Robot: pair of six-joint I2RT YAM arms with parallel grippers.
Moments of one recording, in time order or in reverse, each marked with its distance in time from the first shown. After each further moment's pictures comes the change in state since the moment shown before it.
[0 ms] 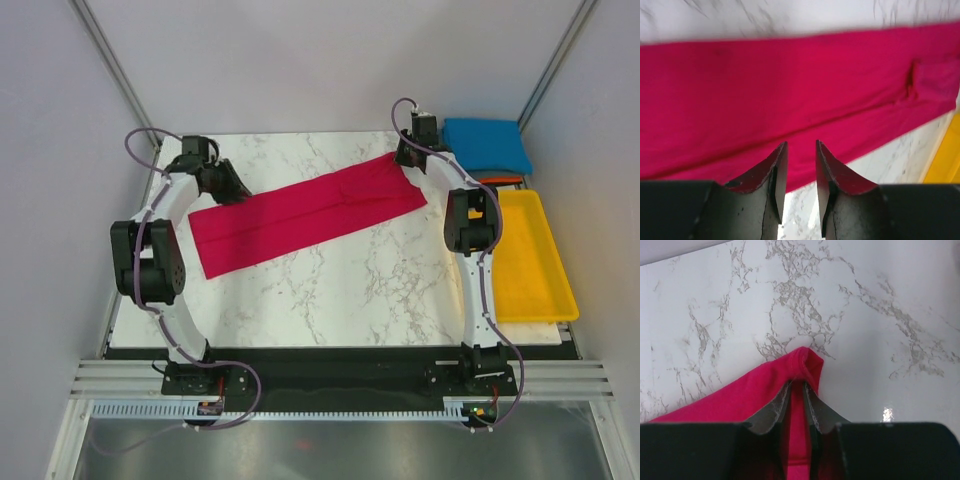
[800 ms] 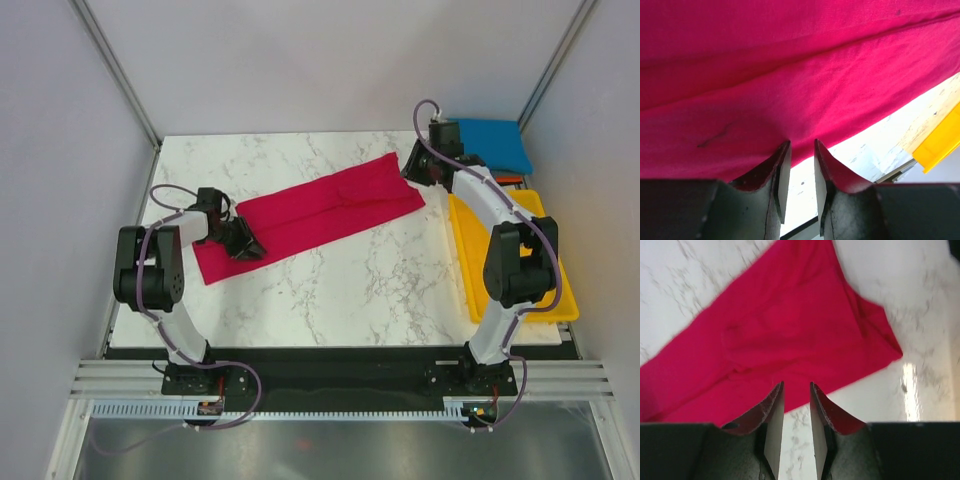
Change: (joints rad) left arm -0.041 -0.062 -0.481 0.091 0.199 -0.016; right arm 0.032 -0.730 -0.655 -0.113 -0.006 0.146
